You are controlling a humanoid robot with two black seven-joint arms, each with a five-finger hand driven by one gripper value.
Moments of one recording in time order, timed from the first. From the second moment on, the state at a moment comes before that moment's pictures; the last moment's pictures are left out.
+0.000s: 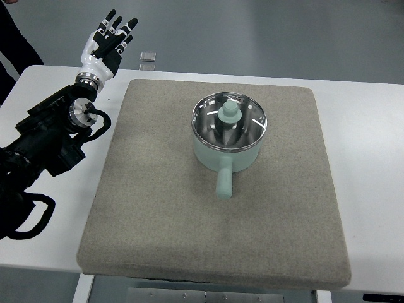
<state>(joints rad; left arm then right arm) -1.06 0.08 -0.54 -0.21 -0.18 -0.25 -0.39 0.04 0.00 -0.05 0.15 0.03 -0.04 0.10</state>
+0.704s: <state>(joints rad) -1.06 0.07 -0.53 -0.21 -0.17 -0.25 -0.39 0.04 0.00 -0.05 0.15 0.03 -0.04 0.10</state>
